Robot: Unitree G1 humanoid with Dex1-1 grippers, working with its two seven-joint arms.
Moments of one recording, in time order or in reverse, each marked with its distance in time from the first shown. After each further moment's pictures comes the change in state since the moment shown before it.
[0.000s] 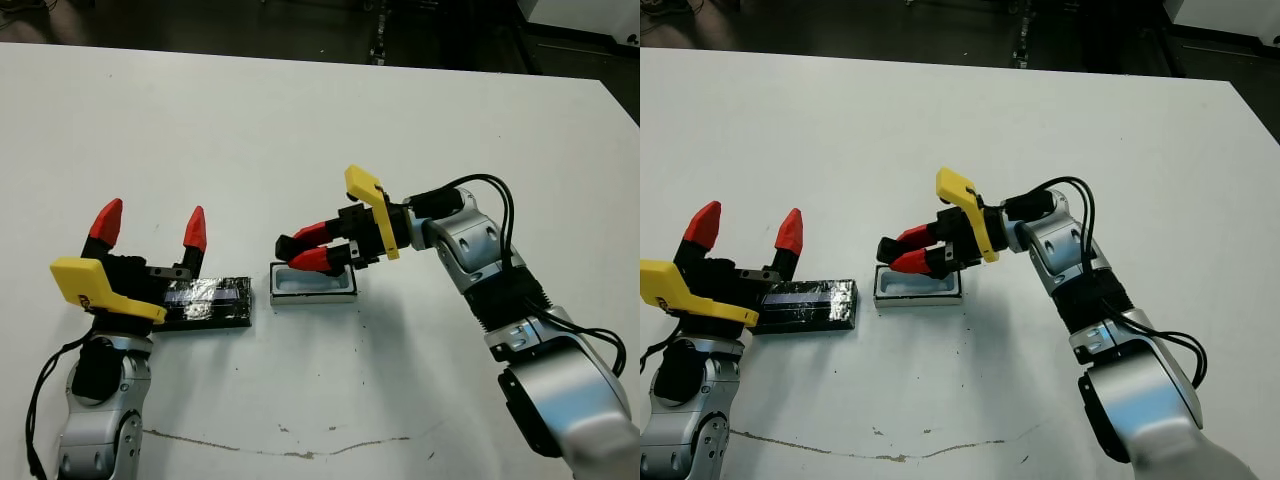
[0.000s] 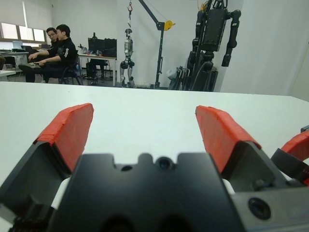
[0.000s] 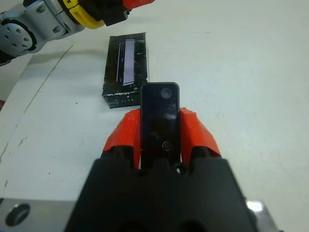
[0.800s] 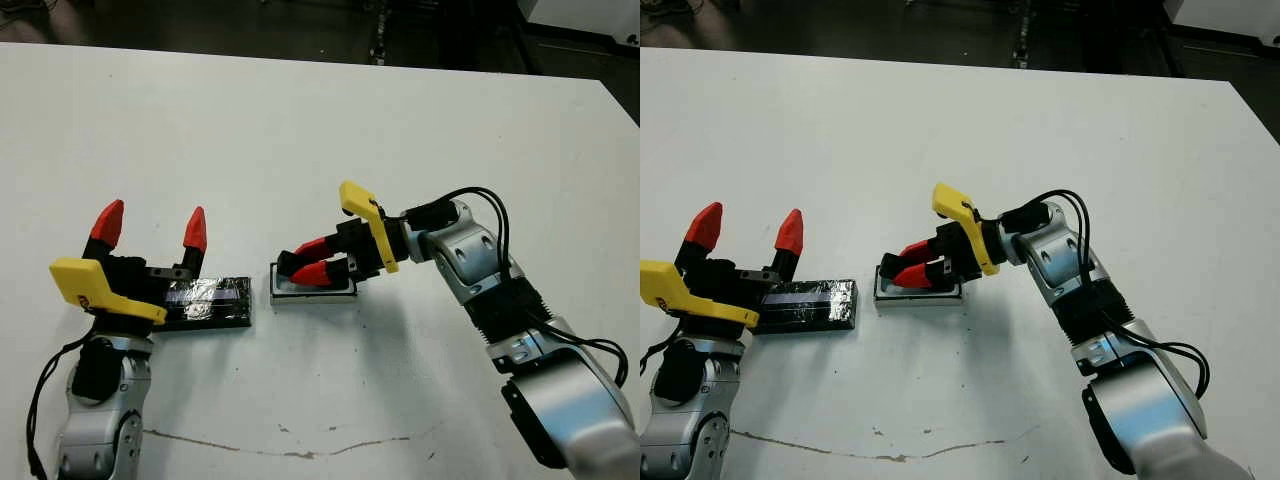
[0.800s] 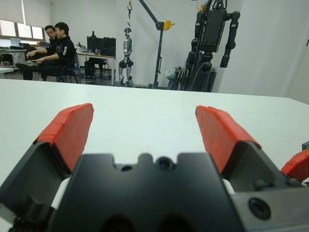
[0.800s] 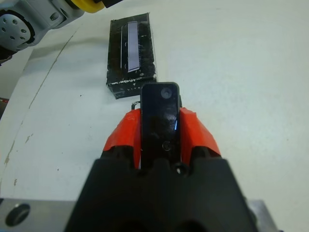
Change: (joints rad) left arm 0.000 0.000 -0.001 0.002 -0.011 0.000 -0.003; right arm 0.043 -0.013 0.035 -0.083 -0.007 0.113 -0.015
